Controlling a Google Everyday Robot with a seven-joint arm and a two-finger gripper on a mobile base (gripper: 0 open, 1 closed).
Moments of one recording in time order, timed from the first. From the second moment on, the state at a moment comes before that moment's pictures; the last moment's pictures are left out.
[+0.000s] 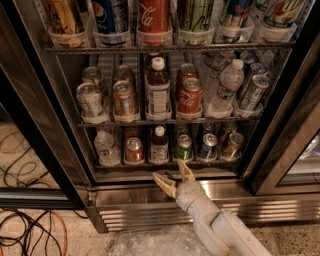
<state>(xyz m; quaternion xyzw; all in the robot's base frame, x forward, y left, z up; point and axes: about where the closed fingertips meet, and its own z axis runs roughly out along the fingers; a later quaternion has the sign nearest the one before) 0.567 -0.050 0.588 -0.20 0.68 0.19 0.68</state>
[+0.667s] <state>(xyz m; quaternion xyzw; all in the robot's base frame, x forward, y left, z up) 0.607 -0.027 0.596 -0.21 0.68 0.20 0.68</state>
